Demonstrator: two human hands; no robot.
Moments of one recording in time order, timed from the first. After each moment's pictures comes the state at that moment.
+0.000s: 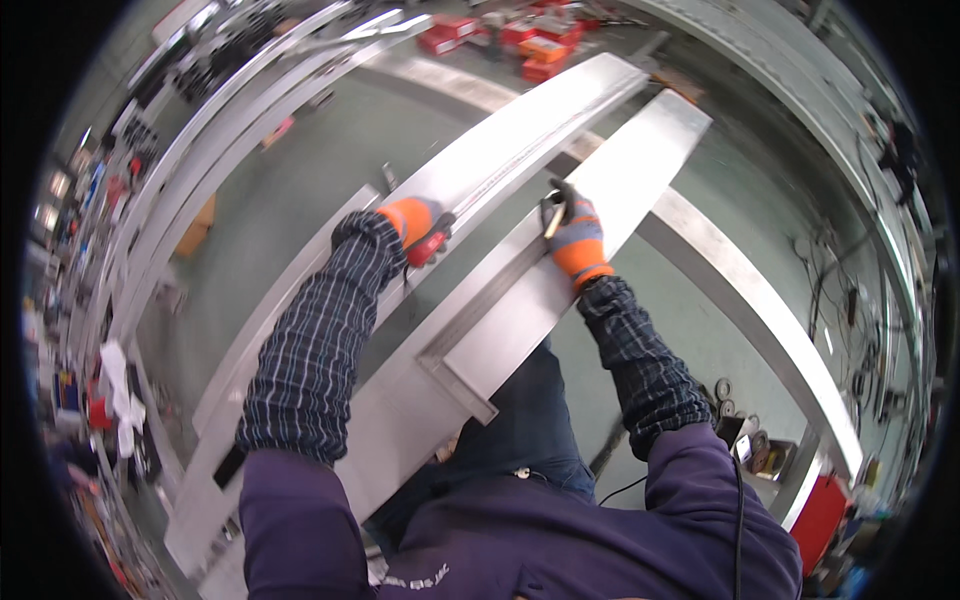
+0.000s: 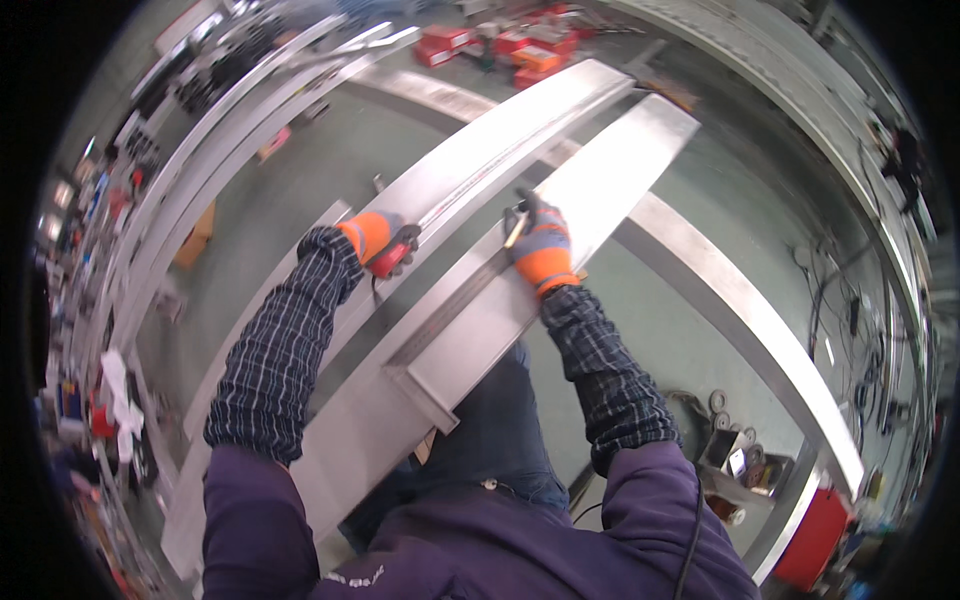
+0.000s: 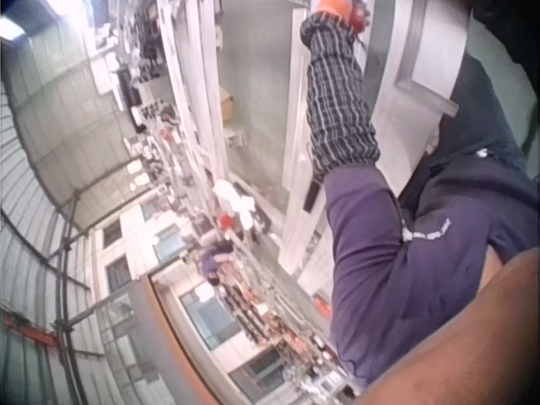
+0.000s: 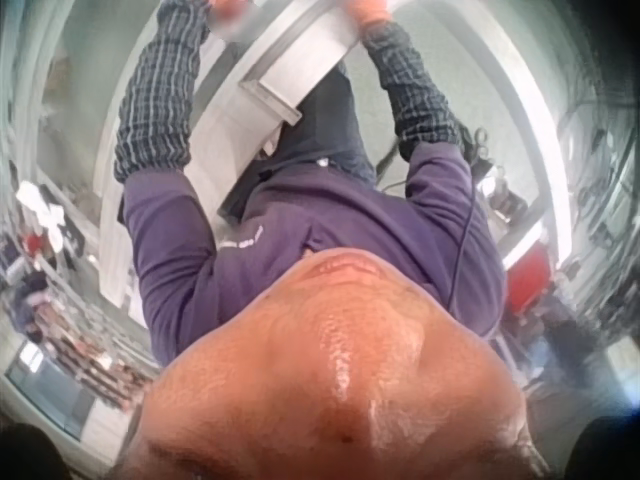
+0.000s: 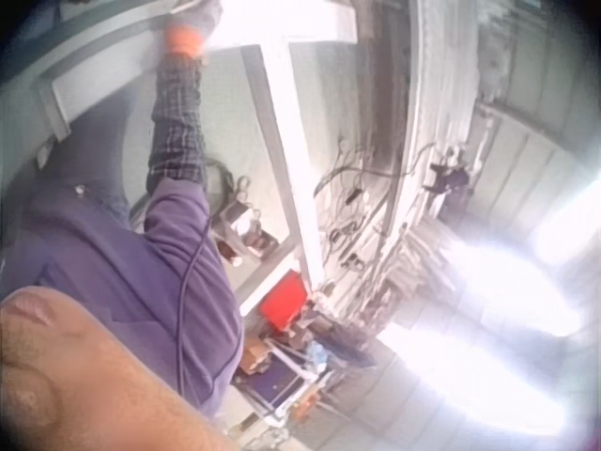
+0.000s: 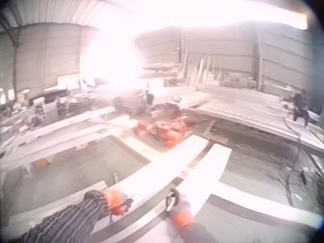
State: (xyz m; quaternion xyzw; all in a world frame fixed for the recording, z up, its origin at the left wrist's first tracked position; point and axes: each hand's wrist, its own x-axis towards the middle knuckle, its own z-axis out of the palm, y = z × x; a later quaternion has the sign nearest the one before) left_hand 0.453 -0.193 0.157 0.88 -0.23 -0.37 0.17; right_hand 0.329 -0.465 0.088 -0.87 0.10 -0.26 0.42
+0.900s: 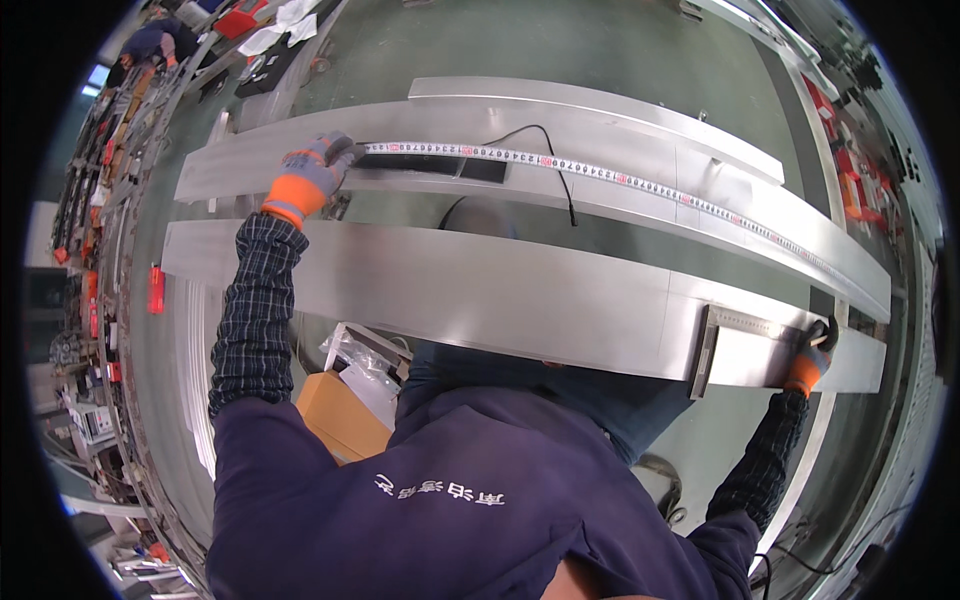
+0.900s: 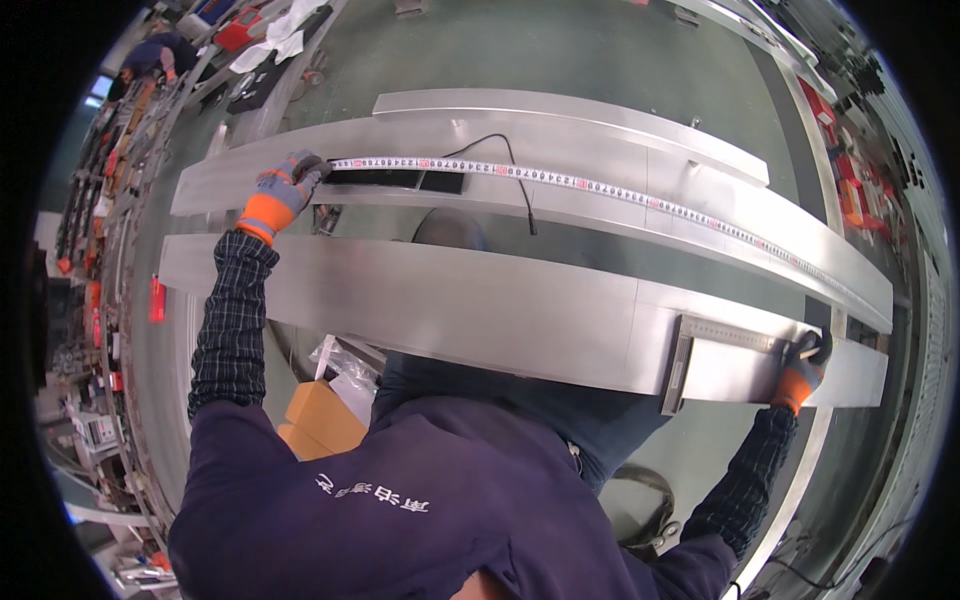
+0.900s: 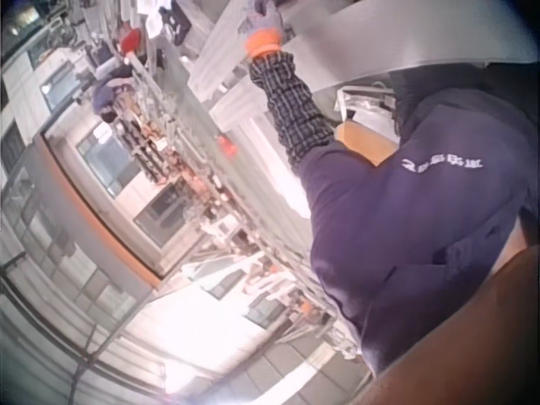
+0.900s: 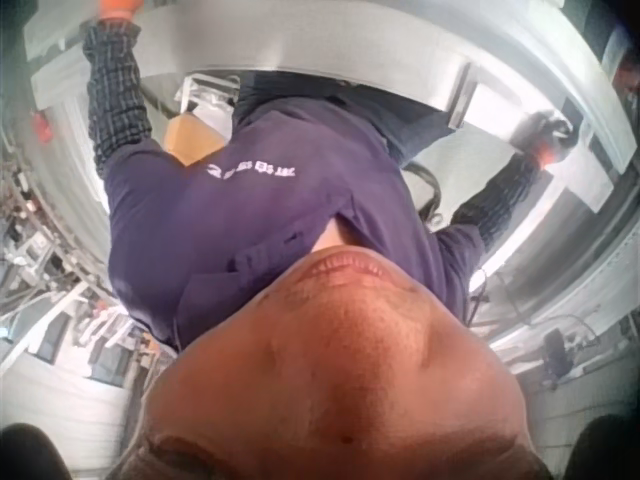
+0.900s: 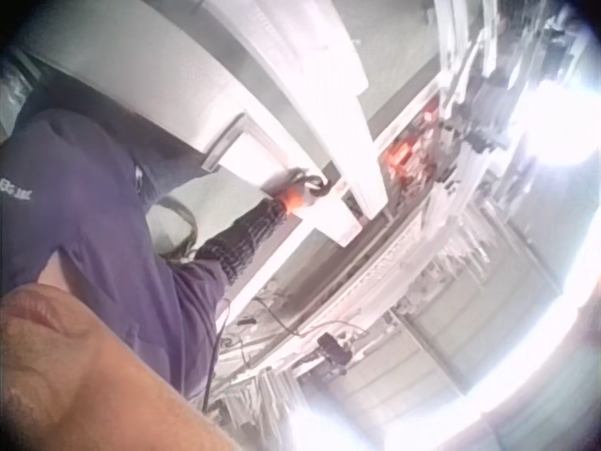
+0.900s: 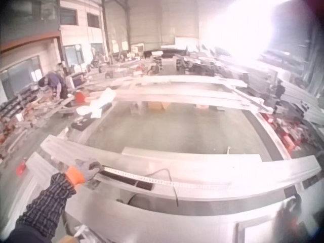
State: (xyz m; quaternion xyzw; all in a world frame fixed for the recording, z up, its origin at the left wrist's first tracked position) left_hand 0.042 0.316 0.165 0.96 0.26 0.06 0.13; right_hand 0.340 -0.543 0.051 -0.91 0.04 -0.25 0.32
